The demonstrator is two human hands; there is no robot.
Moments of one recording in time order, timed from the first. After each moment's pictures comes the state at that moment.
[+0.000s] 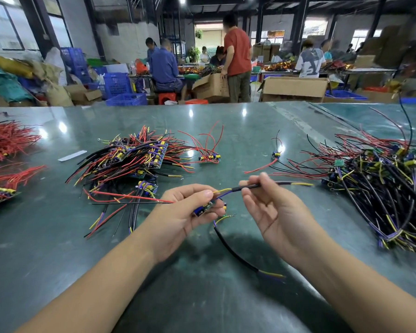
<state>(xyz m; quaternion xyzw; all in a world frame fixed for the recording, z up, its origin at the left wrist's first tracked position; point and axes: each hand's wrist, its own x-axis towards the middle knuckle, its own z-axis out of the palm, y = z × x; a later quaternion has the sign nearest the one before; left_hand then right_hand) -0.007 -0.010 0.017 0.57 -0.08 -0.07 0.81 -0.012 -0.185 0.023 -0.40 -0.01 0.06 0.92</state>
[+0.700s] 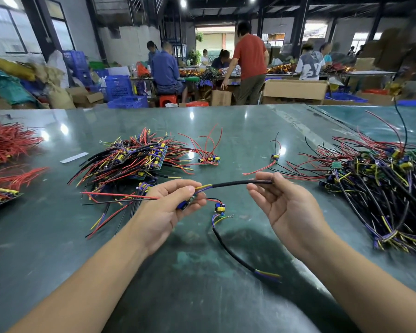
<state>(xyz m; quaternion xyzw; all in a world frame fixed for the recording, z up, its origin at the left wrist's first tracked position) 0.001 0.006 0.016 0.59 -0.06 0.00 0.80 -0.005 -0.199 0.025 -0.41 -0.02 -0.02 0.91</state>
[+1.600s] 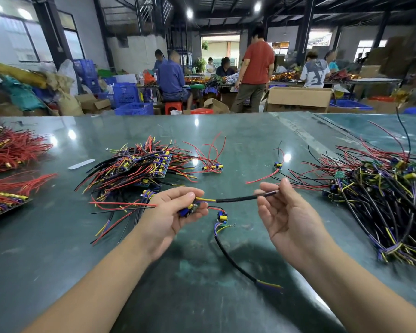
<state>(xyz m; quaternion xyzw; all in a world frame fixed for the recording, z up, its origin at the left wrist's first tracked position) 0.006 0.006 0.015 0.57 -0.07 0.00 0.82 -0.006 -0.197 0.030 -0.40 0.06 -0.01 0.92</state>
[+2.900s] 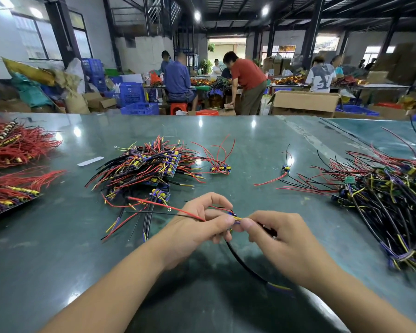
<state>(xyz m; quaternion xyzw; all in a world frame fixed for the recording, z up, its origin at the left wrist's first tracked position) -0.007 -0.003 0.009 0.68 -0.21 -0.10 0.69 -0.025 -0.194 0.013 -0.88 -0.22 -0.13 0.39</state>
